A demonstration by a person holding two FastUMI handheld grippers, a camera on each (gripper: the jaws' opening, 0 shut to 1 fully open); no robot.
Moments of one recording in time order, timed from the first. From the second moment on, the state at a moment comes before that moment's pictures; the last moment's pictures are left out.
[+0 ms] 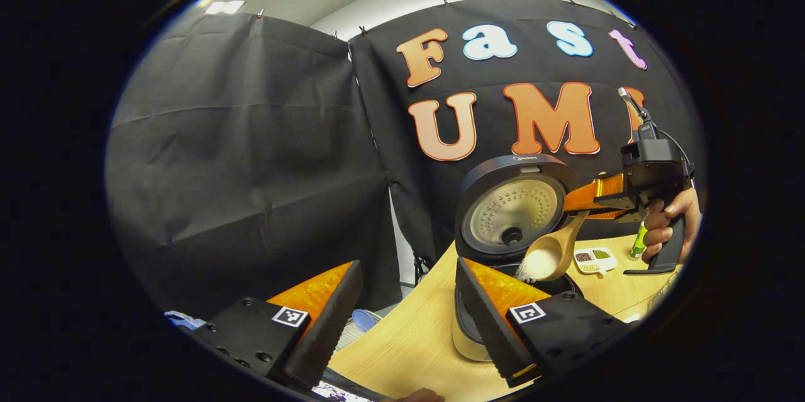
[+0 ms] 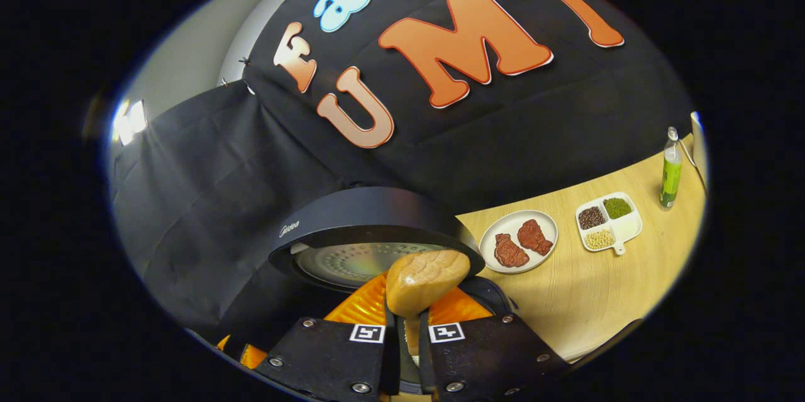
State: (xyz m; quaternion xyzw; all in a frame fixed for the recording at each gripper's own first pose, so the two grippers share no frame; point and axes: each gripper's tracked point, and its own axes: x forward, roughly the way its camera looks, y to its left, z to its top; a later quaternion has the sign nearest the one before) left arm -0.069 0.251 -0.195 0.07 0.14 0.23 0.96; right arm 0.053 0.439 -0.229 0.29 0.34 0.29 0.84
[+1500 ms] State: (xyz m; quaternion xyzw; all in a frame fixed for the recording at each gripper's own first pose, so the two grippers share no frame) left arm -0.088 0.271 -0.199 0.07 0.14 0.26 0.95; right arm 0.028 0.483 -0.190 0.05 0.21 0.38 0.90
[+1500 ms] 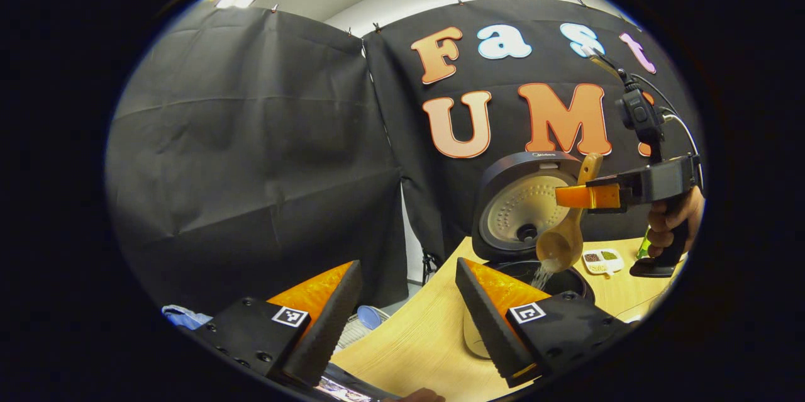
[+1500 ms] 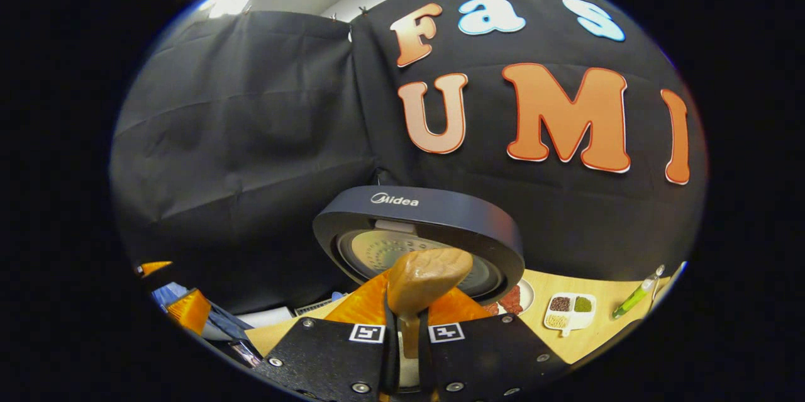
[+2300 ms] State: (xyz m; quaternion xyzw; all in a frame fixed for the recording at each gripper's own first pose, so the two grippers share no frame) left arm -0.084 0.230 -0.193 0.08 0.14 0.24 0.96; right arm 0.031 0.426 -0.189 0.13 0.22 0.35 0.90
